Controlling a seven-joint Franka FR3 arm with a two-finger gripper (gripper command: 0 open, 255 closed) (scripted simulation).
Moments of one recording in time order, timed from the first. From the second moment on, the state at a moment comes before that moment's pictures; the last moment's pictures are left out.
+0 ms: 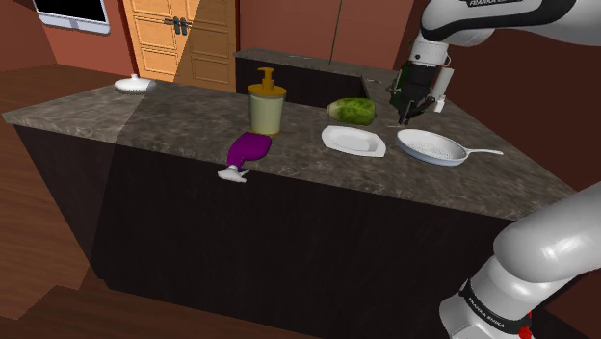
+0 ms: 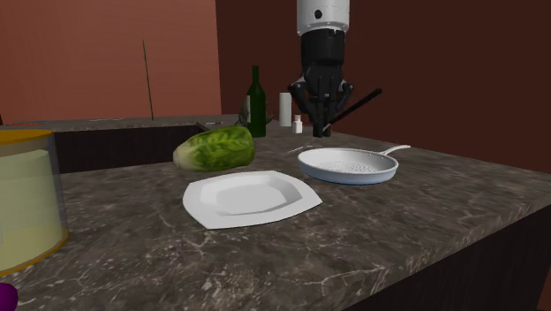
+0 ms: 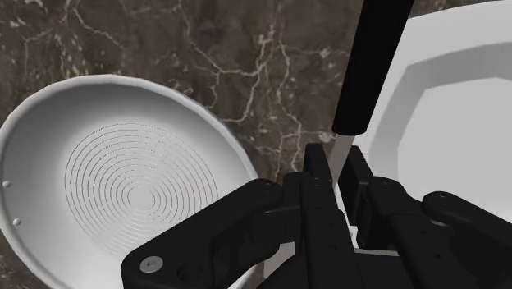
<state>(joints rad) -0.33 -0.32 -0.01 -2.05 0.03 1.67 0.55</state>
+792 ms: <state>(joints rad) -0.44 -0.56 -0.19 -2.24 -0.08 1.63 0.31</state>
